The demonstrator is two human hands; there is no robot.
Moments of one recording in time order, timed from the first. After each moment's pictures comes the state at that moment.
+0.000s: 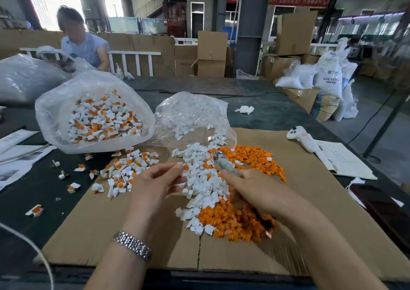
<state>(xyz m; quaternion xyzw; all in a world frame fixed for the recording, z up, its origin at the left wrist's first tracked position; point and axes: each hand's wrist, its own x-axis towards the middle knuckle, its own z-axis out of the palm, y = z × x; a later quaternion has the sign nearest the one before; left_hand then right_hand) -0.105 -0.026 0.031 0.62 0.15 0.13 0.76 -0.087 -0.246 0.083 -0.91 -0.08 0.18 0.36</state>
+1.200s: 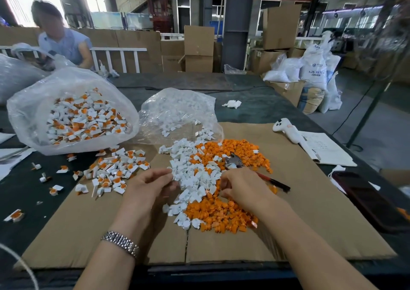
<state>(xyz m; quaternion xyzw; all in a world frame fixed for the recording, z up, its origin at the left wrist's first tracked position) -0.094 -0.027 0.004 0.61 0.16 0.05 0.77 -0.056 -0.260 0.032 -0.98 -0.17 0.03 0.12</state>
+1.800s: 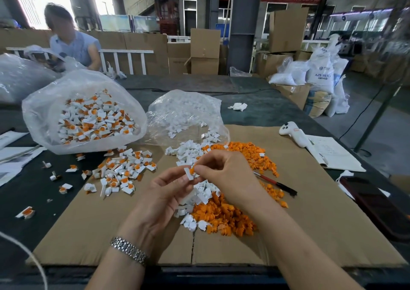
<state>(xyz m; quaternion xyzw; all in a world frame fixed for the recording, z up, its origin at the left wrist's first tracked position) -0.108 -0.045 0.021 0.45 0.02 -0.03 0.89 -0.086 -0.217 0.073 -0.81 -0.18 -0.01 0.56</state>
